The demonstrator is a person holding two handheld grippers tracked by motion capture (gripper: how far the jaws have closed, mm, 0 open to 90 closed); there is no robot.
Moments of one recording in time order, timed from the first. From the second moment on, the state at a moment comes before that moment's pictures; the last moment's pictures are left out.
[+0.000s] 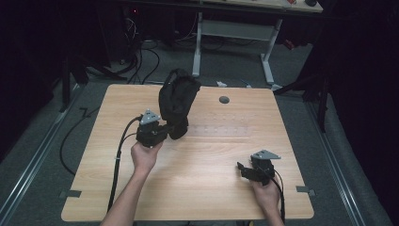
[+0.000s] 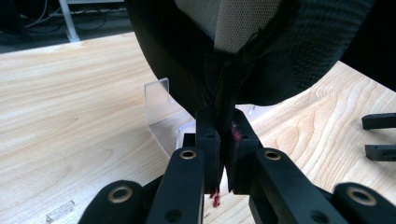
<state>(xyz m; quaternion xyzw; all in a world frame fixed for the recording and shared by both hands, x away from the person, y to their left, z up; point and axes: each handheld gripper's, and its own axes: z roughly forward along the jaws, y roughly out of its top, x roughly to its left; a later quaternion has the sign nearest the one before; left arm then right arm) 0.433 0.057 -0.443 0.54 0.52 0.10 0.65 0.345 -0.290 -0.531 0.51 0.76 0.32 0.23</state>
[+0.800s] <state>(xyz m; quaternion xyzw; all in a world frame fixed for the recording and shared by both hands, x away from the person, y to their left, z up) 0.432 0.064 -0.444 0.53 0.54 0.09 0.64 0.344 -0.290 -0.531 0.52 0.76 0.32 0.23</state>
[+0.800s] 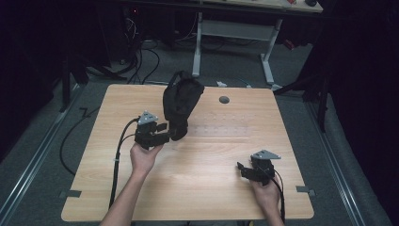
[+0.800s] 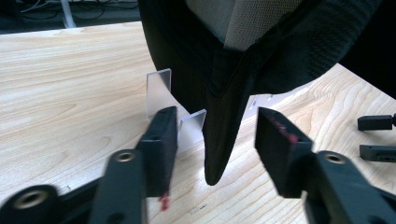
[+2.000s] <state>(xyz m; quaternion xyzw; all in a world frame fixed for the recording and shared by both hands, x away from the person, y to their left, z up) 0.399 0.094 -0.439 0.53 0.55 0.08 0.64 0.344 -0.290 -0.531 0.51 0.76 0.32 0.23</state>
